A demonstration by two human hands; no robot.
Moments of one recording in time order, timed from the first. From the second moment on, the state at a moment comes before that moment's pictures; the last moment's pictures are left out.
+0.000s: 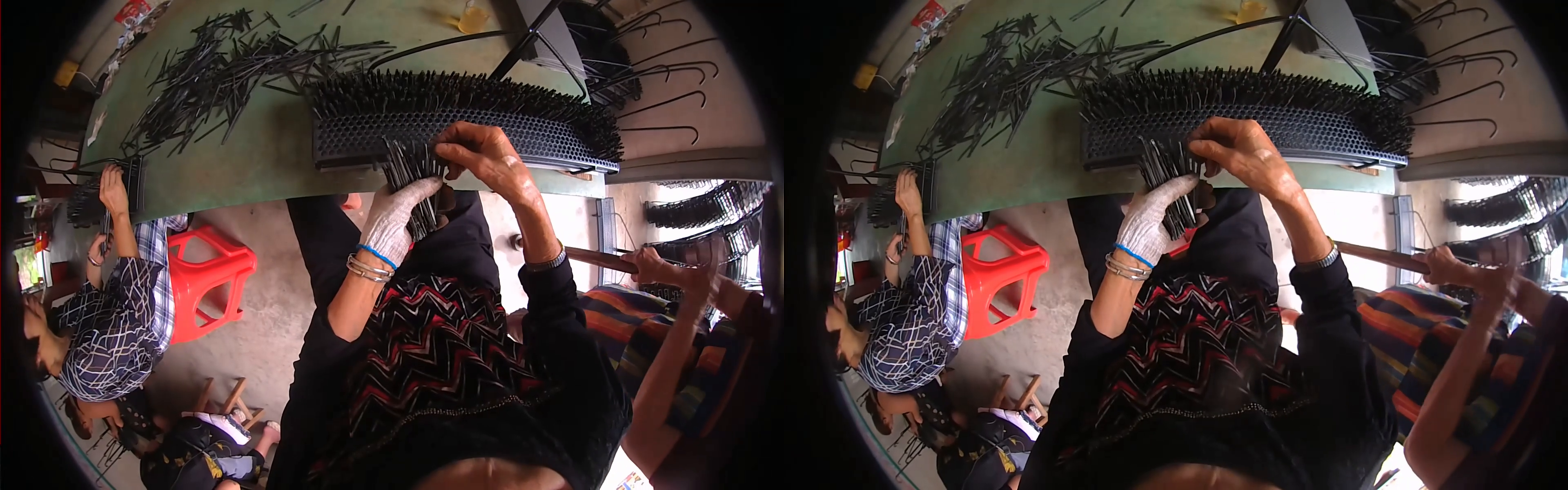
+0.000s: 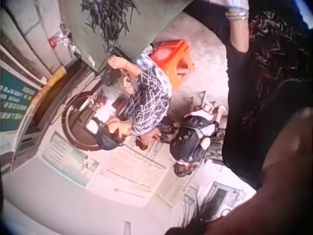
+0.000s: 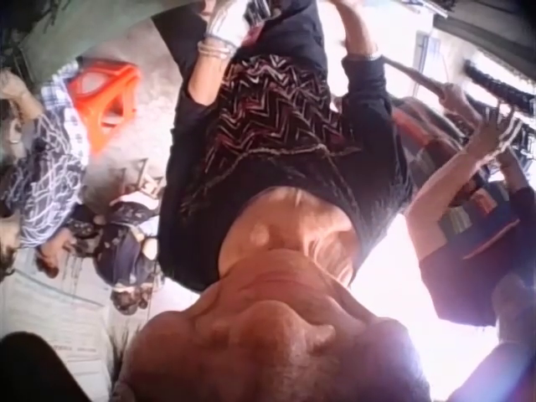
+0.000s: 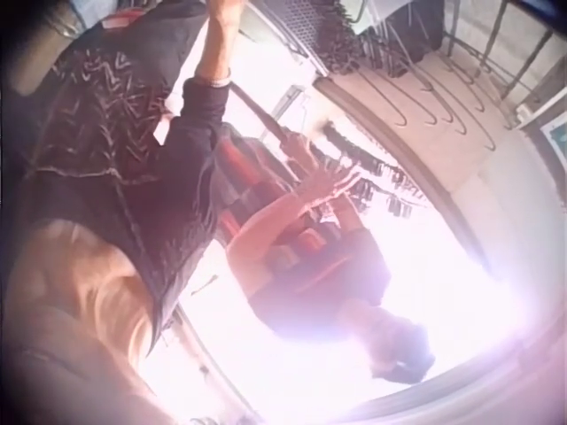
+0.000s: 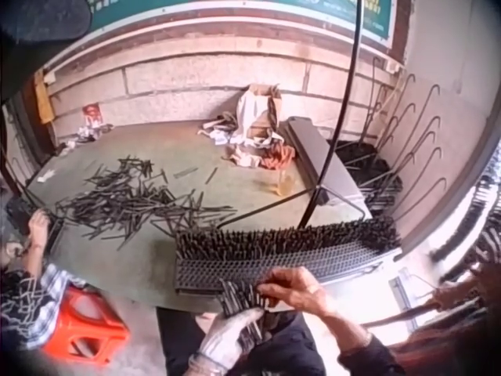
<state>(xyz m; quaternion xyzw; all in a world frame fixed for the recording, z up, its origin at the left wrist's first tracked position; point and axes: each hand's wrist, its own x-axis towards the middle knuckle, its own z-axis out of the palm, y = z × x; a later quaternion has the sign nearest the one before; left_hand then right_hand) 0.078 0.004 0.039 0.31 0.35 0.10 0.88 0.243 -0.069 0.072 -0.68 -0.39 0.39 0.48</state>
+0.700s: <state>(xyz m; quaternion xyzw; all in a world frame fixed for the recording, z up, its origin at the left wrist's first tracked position) 0.078 0.015 0.039 0.26 0.38 0.06 0.89 0.259 -0.083 0.080 -0.68 -0.38 0.38 0.50</state>
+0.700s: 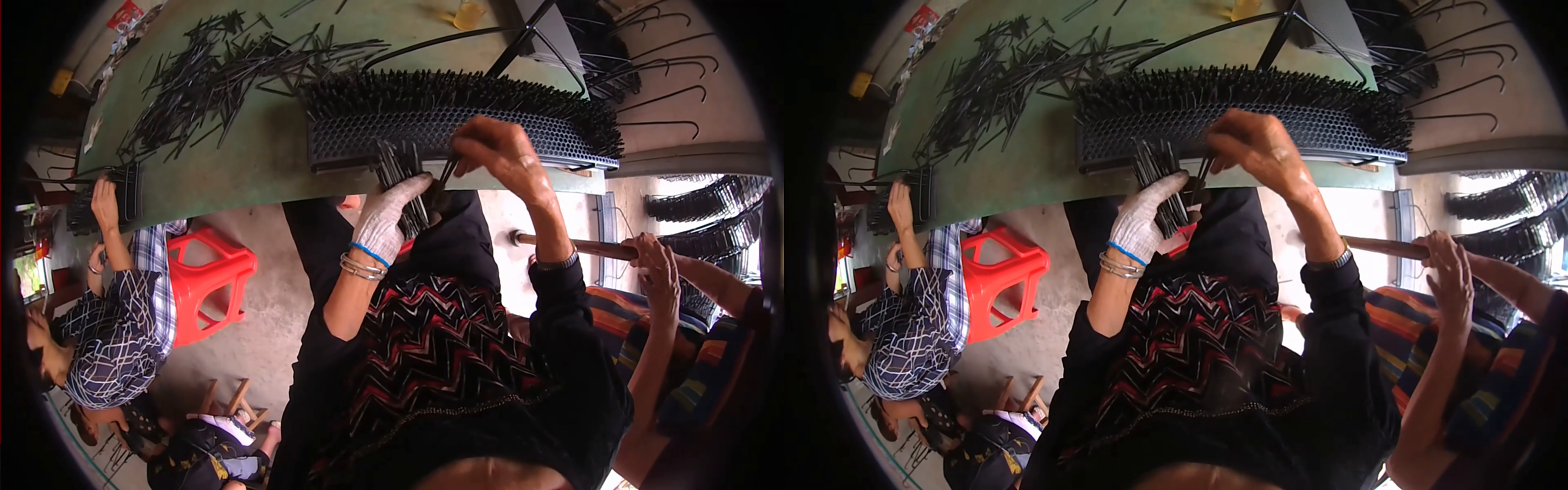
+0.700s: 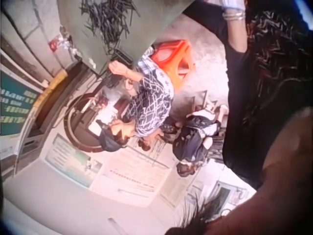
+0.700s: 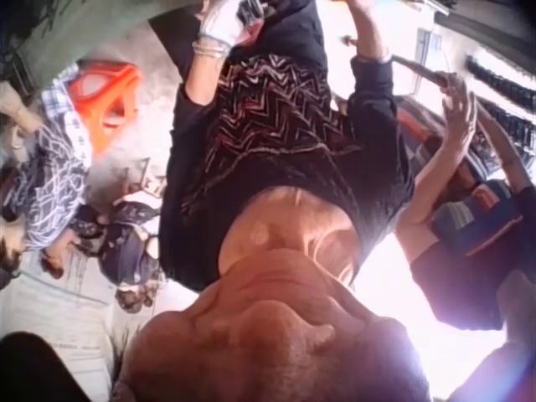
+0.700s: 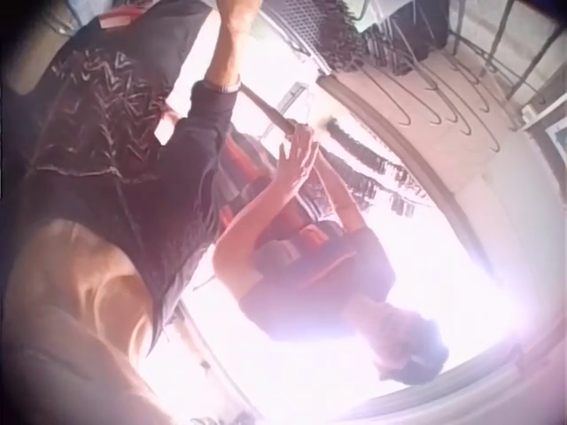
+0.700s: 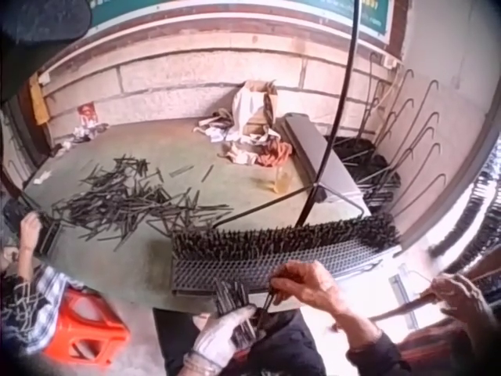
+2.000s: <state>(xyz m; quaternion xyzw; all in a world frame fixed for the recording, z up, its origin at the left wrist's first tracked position) 0.089 0.002 0.025 0.19 0.33 0.13 0.91 0.286 -0.038 0.064 -0.78 -0.54 -0.12 0.28</state>
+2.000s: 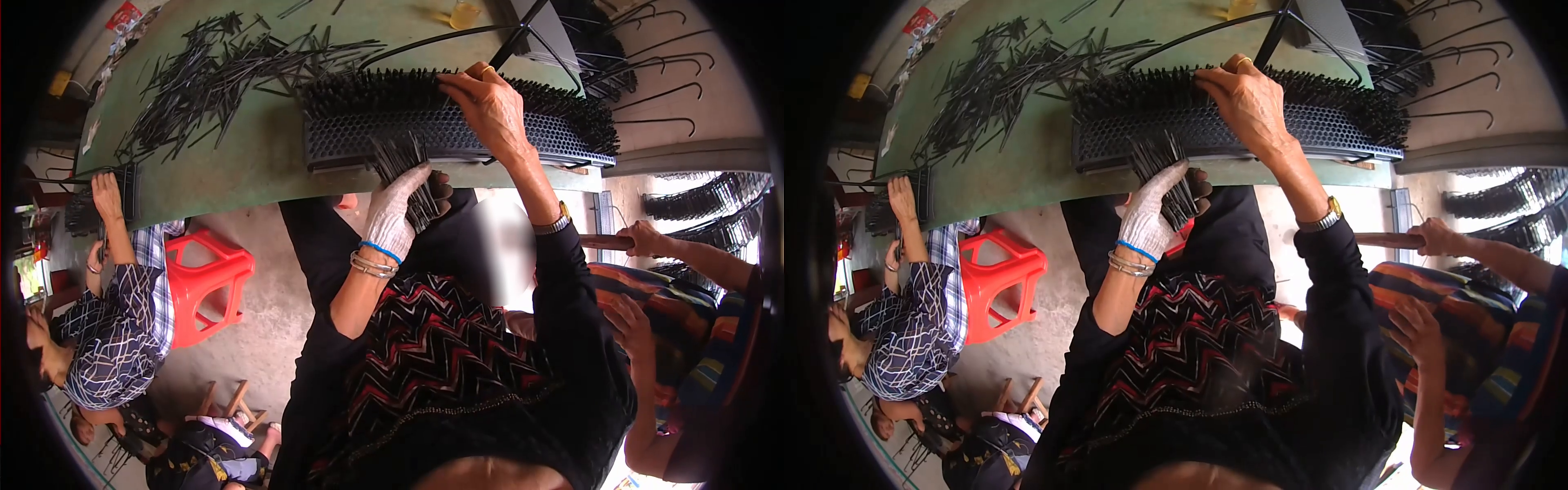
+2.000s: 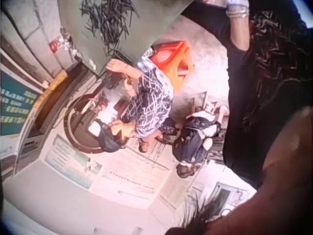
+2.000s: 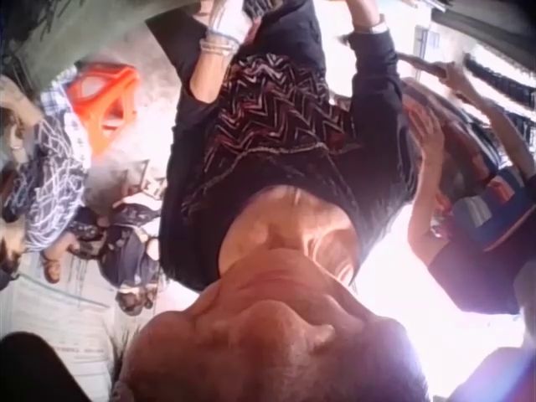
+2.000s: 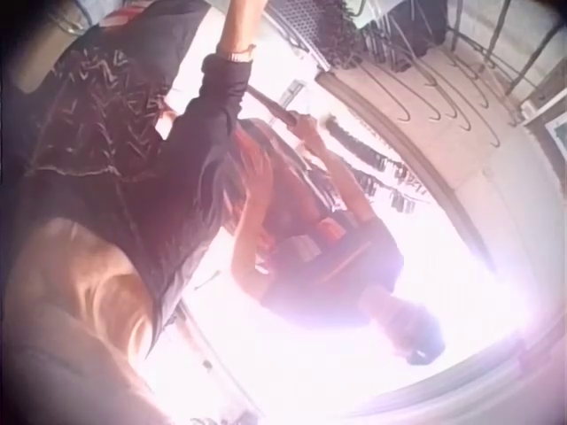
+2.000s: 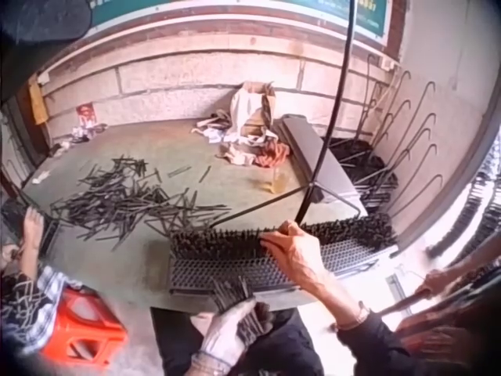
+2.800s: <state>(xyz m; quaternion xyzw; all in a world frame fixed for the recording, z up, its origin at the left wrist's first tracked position) 0.090 -0.003 0.043 0.26 0.32 0.12 0.90 0.257 -0.073 0.075 -0.67 -0.39 0.42 0.47</state>
